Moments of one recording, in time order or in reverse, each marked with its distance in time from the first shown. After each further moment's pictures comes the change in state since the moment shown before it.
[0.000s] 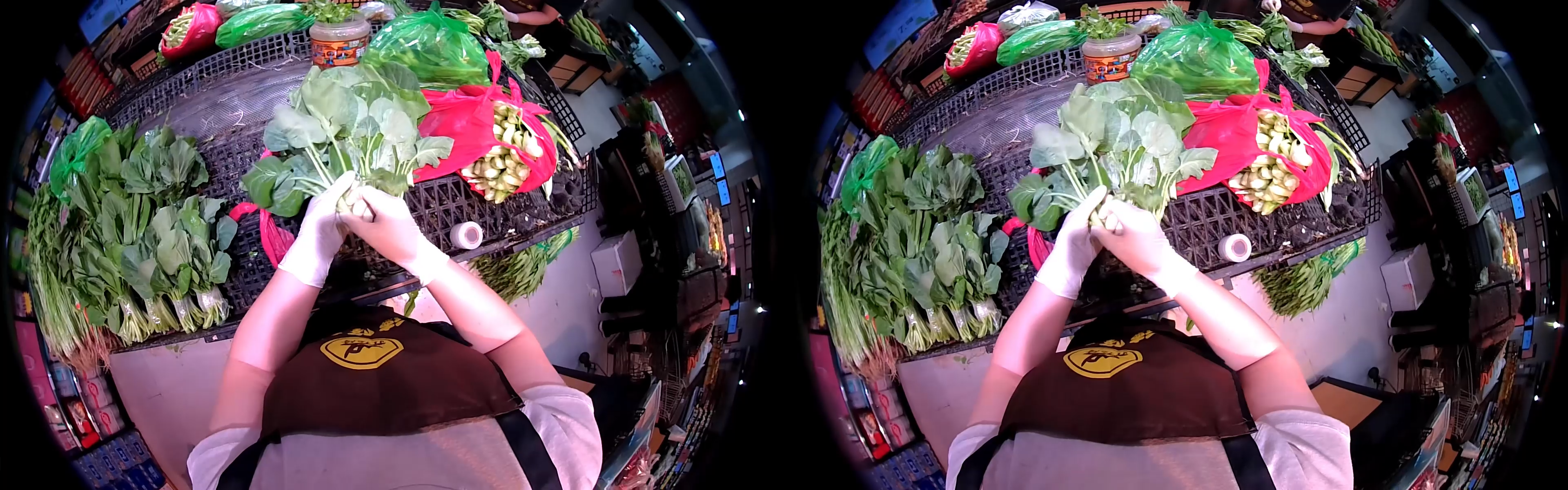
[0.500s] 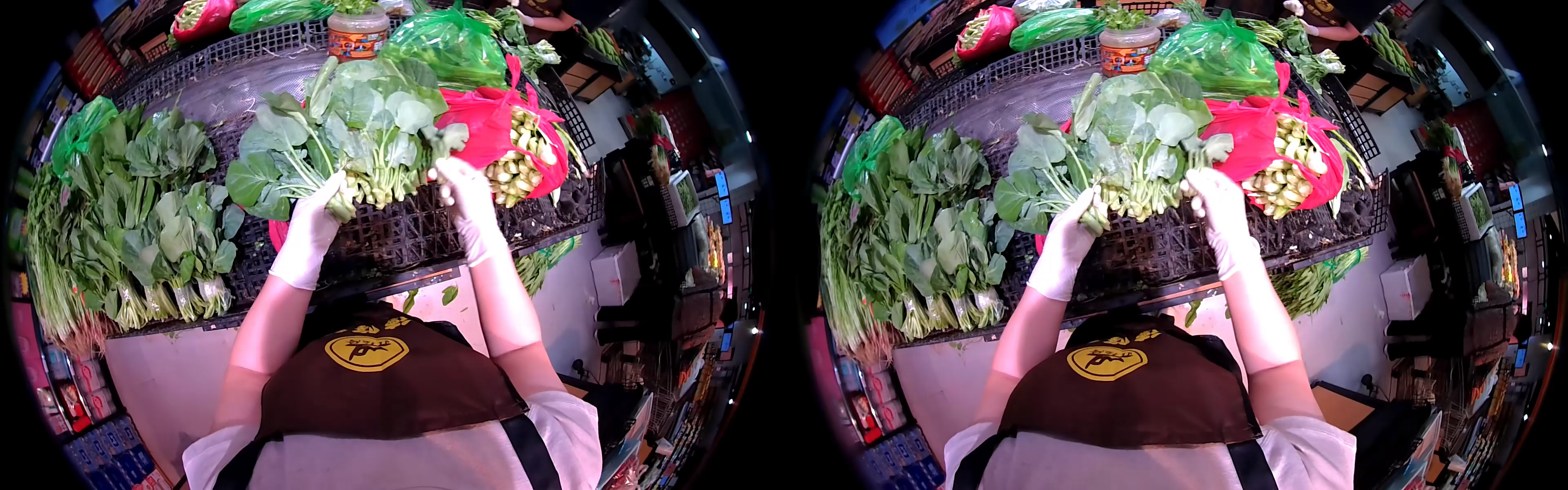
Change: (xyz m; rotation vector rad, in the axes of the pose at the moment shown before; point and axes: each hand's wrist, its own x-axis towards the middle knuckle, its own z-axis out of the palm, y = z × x) left_hand -0.015 0.008 -0.025 -0.039 0.201 0.186; right_hand 0.014 0.027 -0.076 0.597 0.304 0.672
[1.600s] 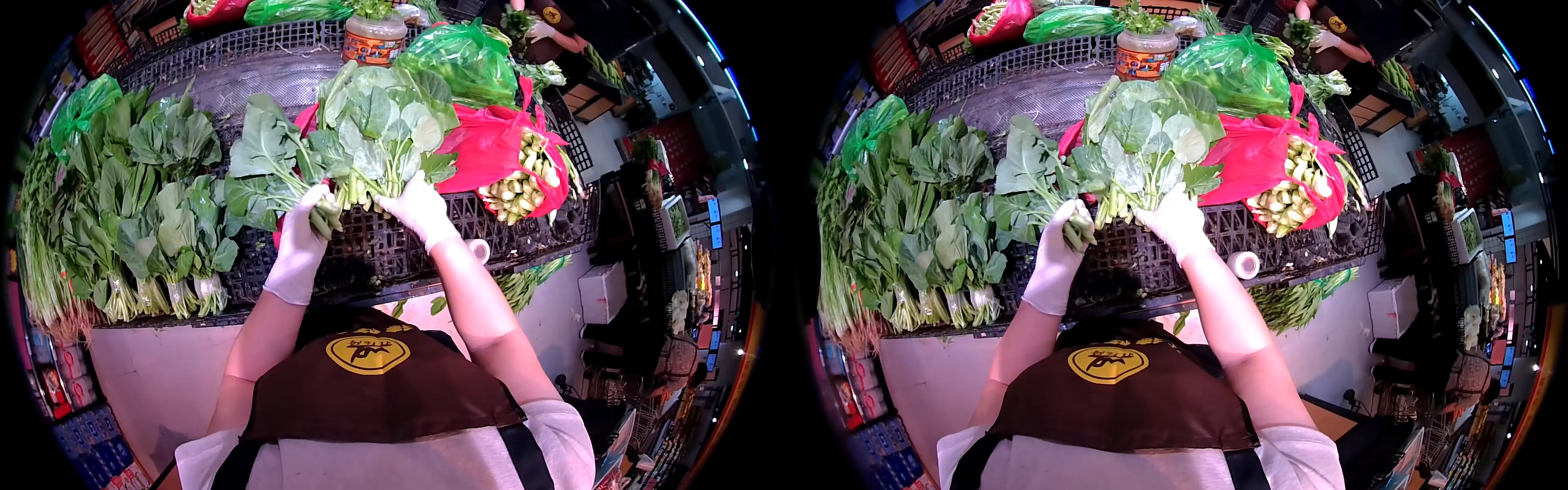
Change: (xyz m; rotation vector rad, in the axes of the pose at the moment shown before) left_hand -0.014 0.017 -0.013 -0.026 0.133 0.090; right_hand 0.029 0.037 0.063 -1.379 -0.034 -0.021
